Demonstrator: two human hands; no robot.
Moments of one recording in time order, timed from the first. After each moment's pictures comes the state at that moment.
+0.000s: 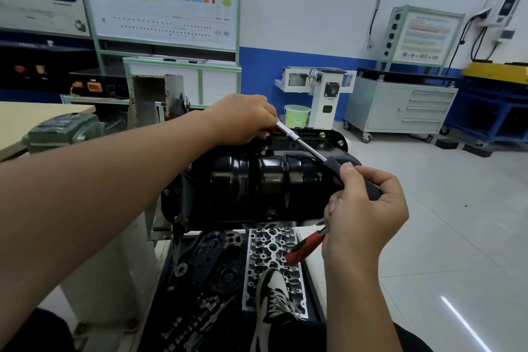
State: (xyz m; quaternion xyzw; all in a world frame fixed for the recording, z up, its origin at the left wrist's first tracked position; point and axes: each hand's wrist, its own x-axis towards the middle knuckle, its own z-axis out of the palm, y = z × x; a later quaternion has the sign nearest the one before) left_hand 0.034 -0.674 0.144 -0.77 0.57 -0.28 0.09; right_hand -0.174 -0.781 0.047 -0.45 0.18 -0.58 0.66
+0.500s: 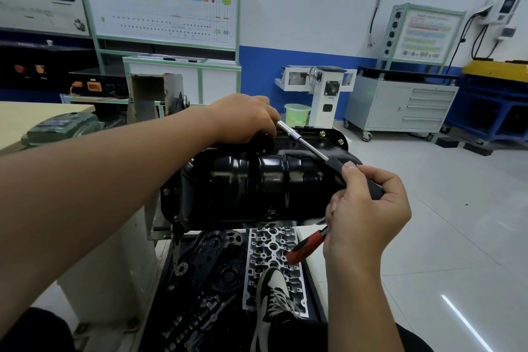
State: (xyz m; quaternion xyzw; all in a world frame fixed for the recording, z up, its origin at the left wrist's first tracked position) left_hand 0.033 -0.676 0.148 -0.75 0.60 -0.25 0.13; right_hand -0.175 -0.783 0.046 -0.45 0.18 -0.58 0.66
